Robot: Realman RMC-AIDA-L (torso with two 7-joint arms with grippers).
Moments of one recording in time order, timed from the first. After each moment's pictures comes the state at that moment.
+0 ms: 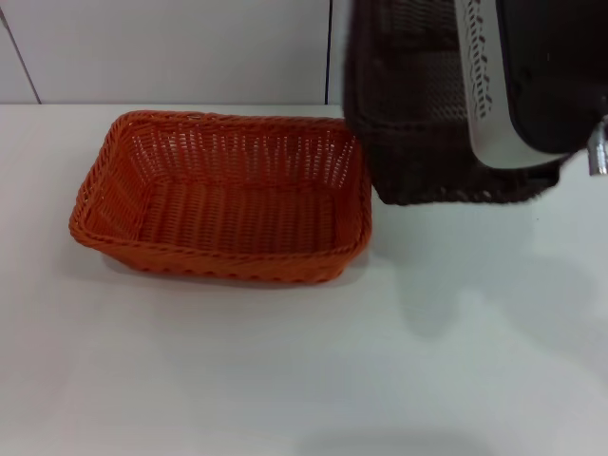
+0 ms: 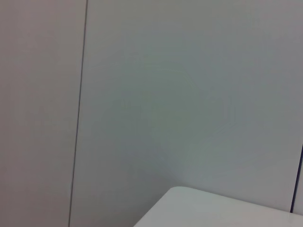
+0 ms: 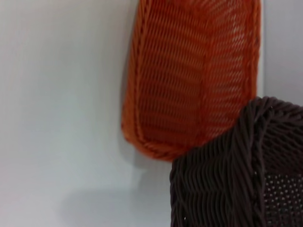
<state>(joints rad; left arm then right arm) -0.22 -2.06 1.43 0.29 -0.36 0.91 -0.20 0.83 2.03 1.60 1.93 0.38 -1.89 2.11</state>
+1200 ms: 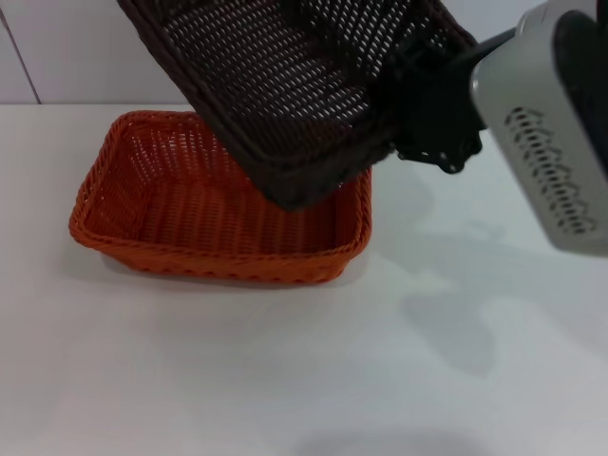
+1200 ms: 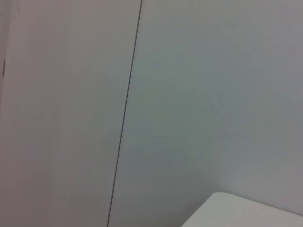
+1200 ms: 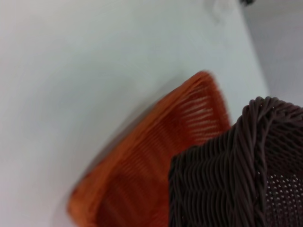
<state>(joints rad) -0.18 -2.06 1.35 0.27 -0.36 0.93 -0.24 0.70 2.06 1.72 1.86 0.71 -1.58 1.32</state>
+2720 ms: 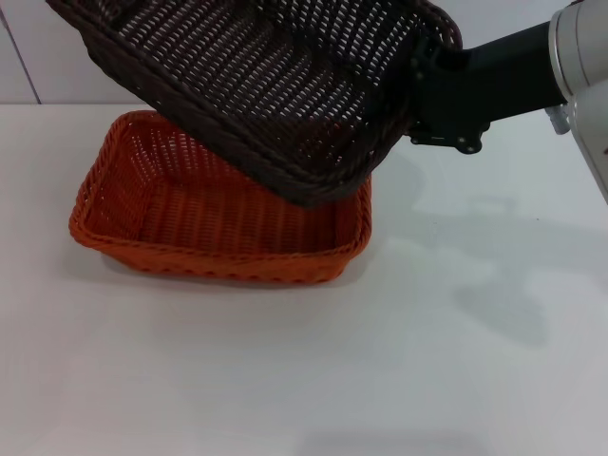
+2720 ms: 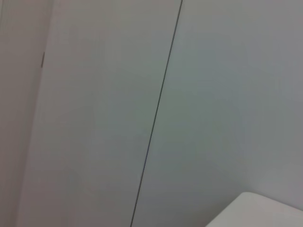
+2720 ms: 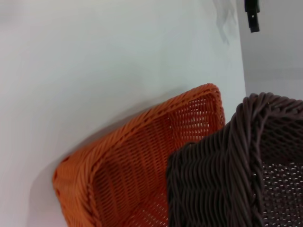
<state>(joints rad) -0.14 -2.07 1.32 0.26 -0.36 0.96 -0.31 0.70 2.06 1.95 1.52 0.90 -1.50 0.66</state>
